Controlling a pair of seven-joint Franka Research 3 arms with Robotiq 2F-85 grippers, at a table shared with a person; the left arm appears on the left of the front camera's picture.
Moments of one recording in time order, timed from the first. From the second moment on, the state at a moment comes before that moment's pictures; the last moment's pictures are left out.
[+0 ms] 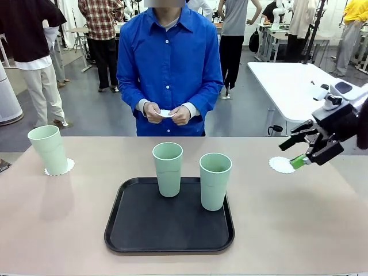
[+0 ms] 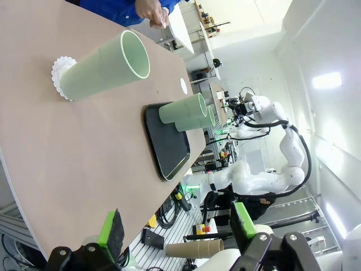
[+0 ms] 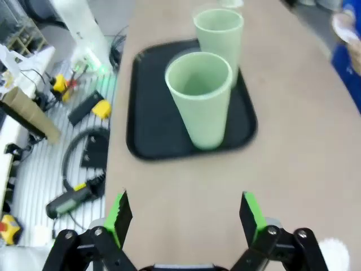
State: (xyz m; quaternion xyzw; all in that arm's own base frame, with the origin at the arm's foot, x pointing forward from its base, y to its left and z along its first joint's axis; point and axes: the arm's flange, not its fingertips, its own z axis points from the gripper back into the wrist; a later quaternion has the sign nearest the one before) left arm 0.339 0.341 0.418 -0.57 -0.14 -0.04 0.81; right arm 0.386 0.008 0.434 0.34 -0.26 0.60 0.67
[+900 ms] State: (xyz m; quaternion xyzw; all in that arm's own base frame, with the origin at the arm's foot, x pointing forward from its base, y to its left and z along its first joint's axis) left arm 0.340 0.341 0.418 -0.57 -0.14 -0.04 0.81; right arm 0.387 0.019 0.378 0.45 -0.25 0.58 0.63
